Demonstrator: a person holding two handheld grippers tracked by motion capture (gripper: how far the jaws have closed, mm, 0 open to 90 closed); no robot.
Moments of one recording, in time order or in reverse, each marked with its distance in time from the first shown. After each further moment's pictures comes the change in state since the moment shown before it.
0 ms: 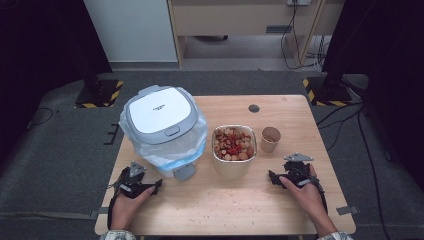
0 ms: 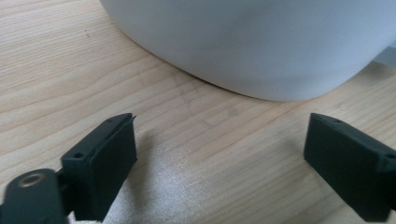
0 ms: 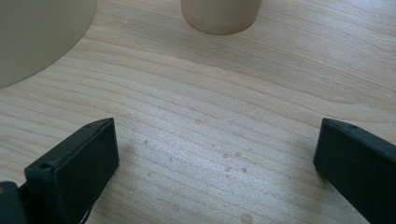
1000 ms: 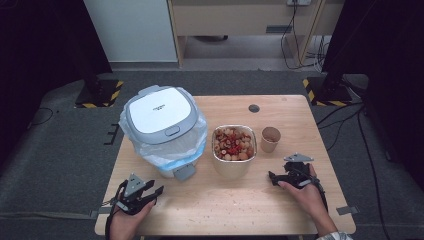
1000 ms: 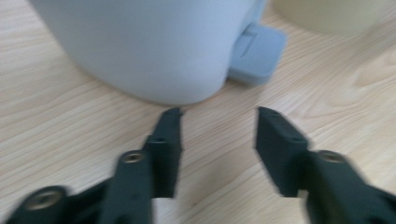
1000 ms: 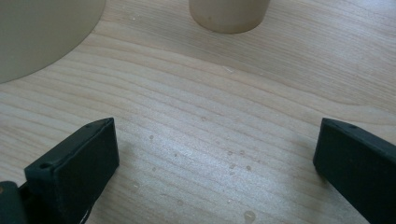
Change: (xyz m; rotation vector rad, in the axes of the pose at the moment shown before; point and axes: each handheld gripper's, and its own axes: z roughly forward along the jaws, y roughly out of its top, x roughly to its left) left arm -0.051 -0.002 -0.057 -0.121 -0.094 0.041; right arm 0.000 -0.001 -0.001 0.001 0.023 -0.023
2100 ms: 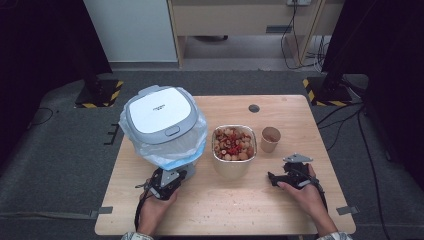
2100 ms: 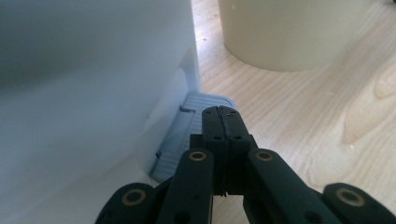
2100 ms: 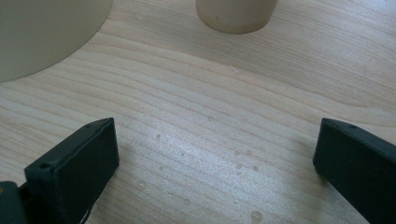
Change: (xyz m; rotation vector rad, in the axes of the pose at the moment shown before) left arm -0.033 0.042 0.067 -0.033 -0.020 0.287; right arm 0.002 0.000 0.000 -0.001 0.010 -0.009
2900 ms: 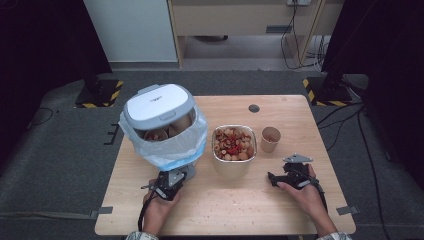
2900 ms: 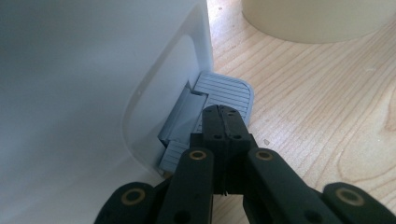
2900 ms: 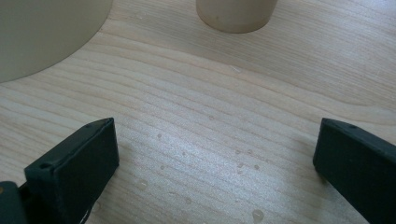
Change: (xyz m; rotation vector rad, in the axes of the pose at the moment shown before) left arm -0.013 -0.006 0.015 0.092 0.073 -0.059; right arm 0.001 0.000 0.000 0.000 -0.005 0.004
